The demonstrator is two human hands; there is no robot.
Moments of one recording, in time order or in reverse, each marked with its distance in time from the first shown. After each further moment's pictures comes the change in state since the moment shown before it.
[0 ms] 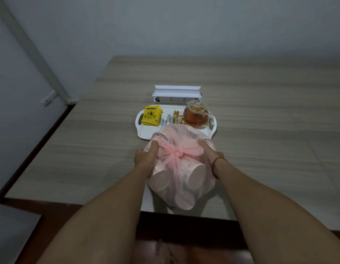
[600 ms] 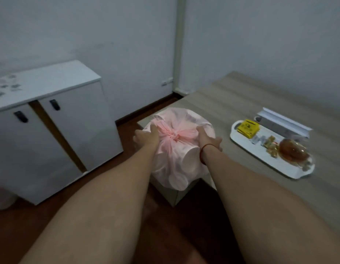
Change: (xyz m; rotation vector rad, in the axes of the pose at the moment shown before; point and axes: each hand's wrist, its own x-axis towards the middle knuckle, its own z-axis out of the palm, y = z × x) left_hand -0.127 -0.063 -0.298 -0.225 0.778 -0.078; right_hand -0.266 0.058 0.194 -0.216 -0.357 -0.331
